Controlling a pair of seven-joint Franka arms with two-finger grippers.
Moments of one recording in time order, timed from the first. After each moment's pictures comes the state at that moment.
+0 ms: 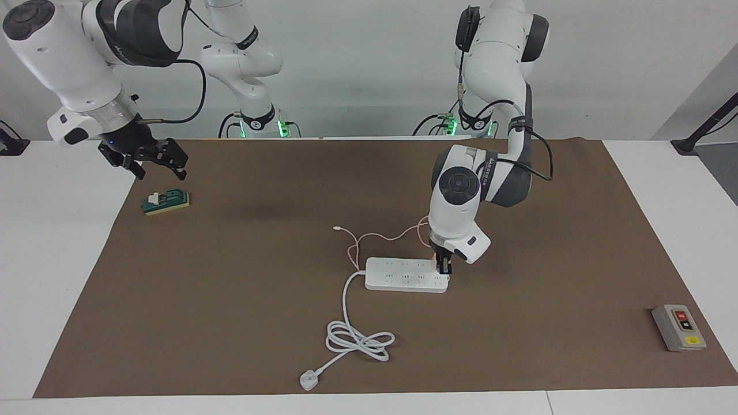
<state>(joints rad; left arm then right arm) -0.52 0.58 0.07 -1.42 0.02 1.91 -1.89 0.06 0.00 -0.19 -1.69 0.06 1.66 -0.03</state>
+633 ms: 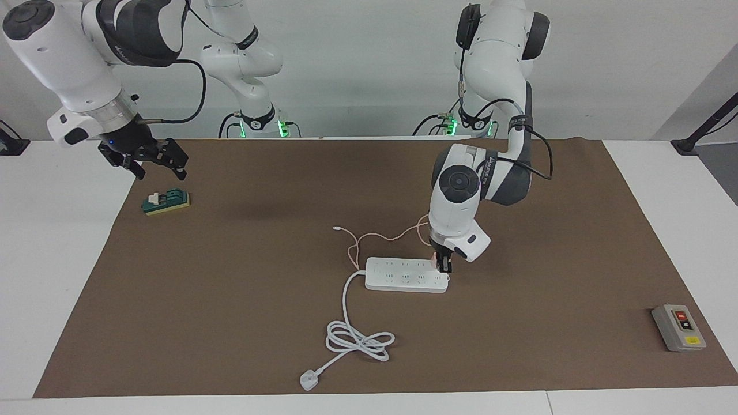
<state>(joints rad) -0.52 0.56 0.07 -1.46 0.02 1.93 -1.89 0.06 0.00 -0.19 -1.69 0.06 1.66 -0.03</state>
